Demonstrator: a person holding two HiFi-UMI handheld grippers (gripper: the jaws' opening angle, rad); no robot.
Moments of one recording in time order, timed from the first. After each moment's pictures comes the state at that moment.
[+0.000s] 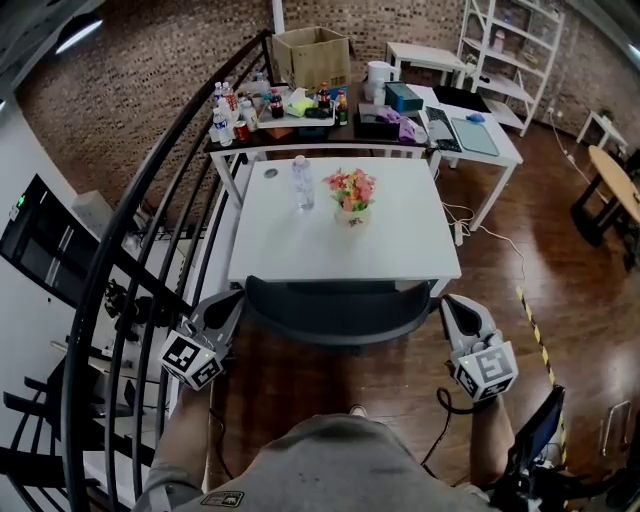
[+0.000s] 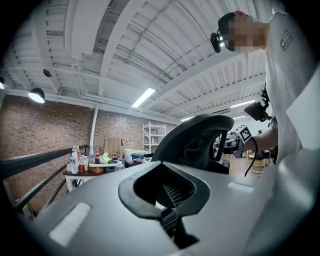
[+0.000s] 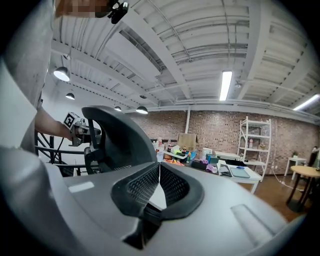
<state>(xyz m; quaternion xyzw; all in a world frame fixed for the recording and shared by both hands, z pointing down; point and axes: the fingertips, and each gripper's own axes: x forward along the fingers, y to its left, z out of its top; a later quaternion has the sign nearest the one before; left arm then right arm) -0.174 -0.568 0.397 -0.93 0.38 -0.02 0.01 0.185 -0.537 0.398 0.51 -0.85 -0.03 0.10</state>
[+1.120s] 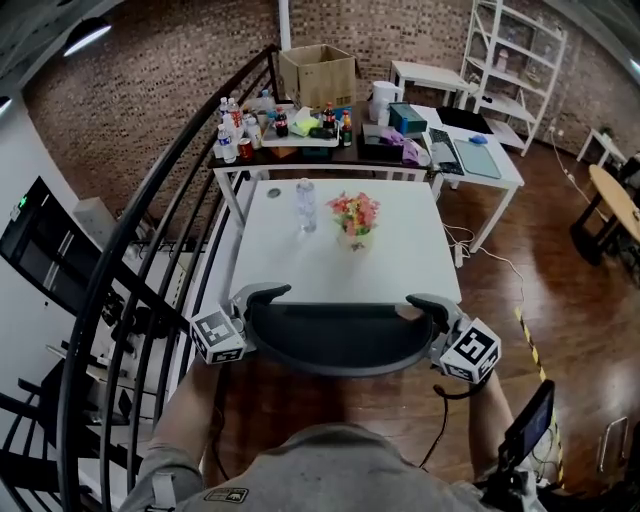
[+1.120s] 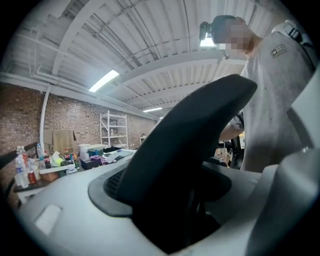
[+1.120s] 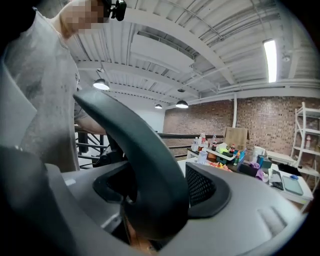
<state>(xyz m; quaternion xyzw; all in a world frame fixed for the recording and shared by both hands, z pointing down) -0.078 -0.595 0.415 -0.99 0.13 -0.09 0.03 0.099 -0.573 0.419 0.26 -0.95 -0.02 0.16</state>
